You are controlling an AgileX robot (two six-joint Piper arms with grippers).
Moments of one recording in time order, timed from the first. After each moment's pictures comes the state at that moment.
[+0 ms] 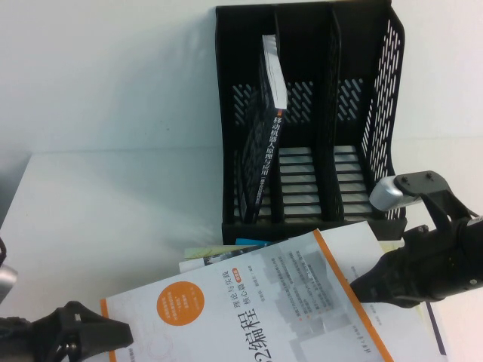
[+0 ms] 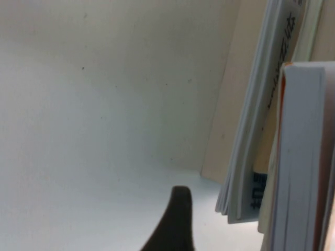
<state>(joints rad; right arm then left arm) 0.35 1.49 -0.82 0.89 0.71 -0.75 0.25 1.12 -0.43 -1.04 0.95 0.46</state>
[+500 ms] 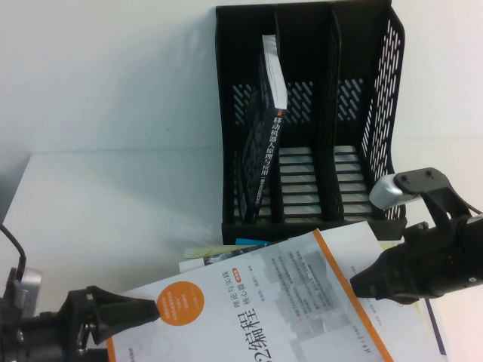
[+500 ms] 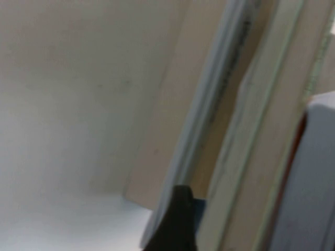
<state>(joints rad) 0.35 1.49 -0.82 0.89 0.69 -0.77 0.25 1.37 -0.33 -1.46 1.04 0.80</state>
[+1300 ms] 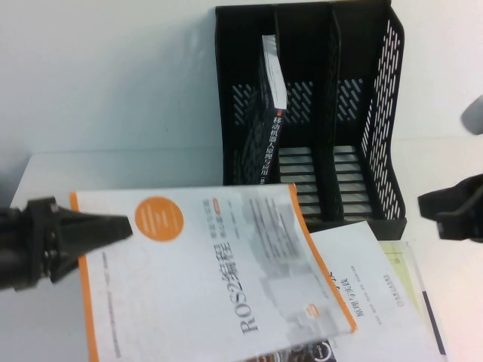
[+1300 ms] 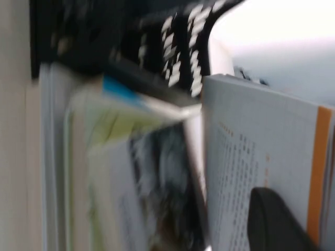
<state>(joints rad) 0.35 1.18 -0.87 0.50 0.59 -0.36 0.25 1.19 -0.61 -1.42 1.15 0.71</state>
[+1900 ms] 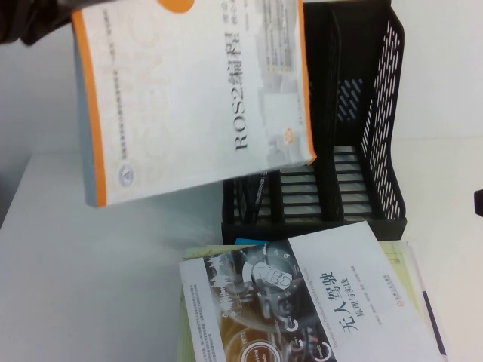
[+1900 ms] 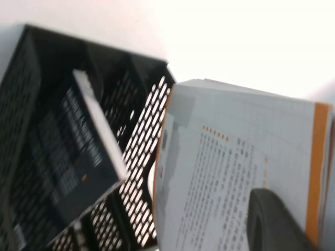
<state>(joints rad) 0.35 1.00 -0.87 0.20 0.66 0.00 -0.23 1.12 -1.44 -0.74 0.80 -0.03</state>
